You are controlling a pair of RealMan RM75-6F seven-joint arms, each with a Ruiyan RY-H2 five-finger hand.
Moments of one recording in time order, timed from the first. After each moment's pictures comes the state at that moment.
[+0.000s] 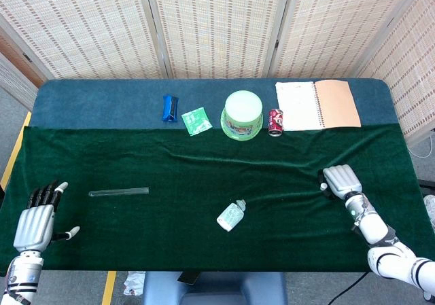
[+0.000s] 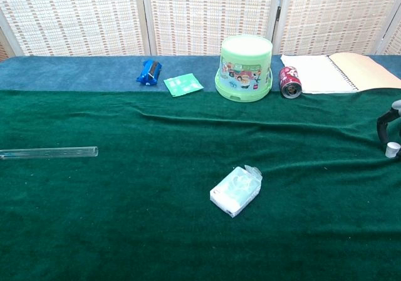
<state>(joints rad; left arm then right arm) -0.16 -1.20 -0.07 -1.79 1.25 1.39 0.32 0.58 -1.33 0.06 -1.27 -1.10 0.73 -0.26</state>
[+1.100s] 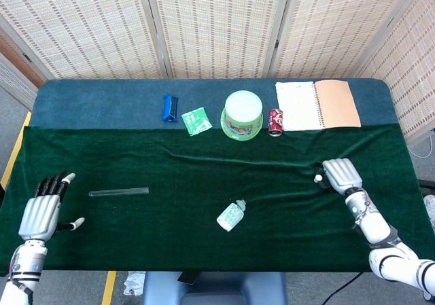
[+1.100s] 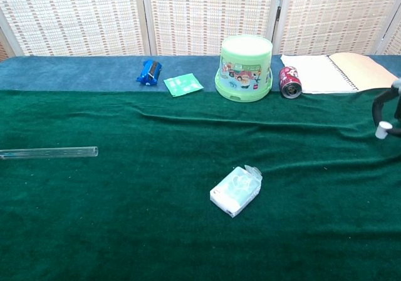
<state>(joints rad) -0.23 -1.19 -0.11 -1.77 1.26 1.32 0.31 0.56 -1.26 0.10 -1.39 -1.14 0.82 -0.13</state>
